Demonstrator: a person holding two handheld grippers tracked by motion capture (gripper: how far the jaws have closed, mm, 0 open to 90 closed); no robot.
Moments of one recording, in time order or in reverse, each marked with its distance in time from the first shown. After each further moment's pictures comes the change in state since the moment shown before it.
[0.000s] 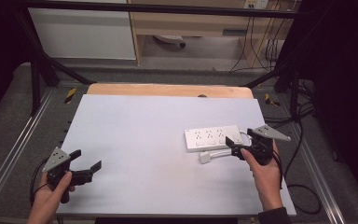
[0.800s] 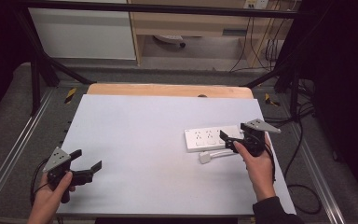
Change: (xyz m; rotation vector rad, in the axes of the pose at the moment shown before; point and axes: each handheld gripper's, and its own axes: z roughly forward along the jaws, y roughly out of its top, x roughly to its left) left arm -0.001 0.001 0.000 0.000 -0.005 0.010; right arm 0.001 0.006 0.030 0.009 0.001 0.005
